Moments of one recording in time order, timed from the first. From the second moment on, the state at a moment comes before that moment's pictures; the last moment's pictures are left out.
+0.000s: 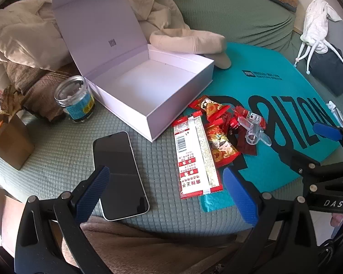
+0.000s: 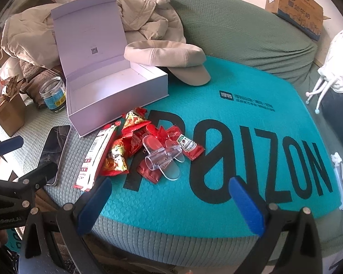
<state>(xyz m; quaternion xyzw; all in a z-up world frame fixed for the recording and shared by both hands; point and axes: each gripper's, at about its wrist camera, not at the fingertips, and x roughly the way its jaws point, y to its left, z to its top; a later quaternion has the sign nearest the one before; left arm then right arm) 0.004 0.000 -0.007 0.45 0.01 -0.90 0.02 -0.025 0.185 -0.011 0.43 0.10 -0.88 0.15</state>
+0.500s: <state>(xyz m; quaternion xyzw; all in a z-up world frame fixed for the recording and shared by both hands) -0.025 0.002 -0.033 0.48 0.04 -0.88 0.02 -0.054 0.193 -0.041 0.46 0.09 -0.87 0.17</state>
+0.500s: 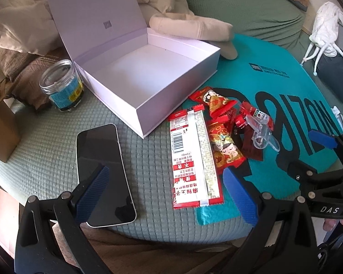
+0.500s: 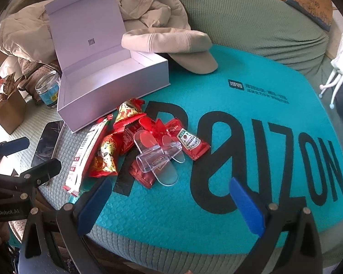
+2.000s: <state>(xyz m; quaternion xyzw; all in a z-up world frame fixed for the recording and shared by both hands) -0.072 0.009 -0.082 0.51 0.09 -0.85 -0.05 -0.104 0.201 -0.086 0.49 0.02 -0.83 0.27</state>
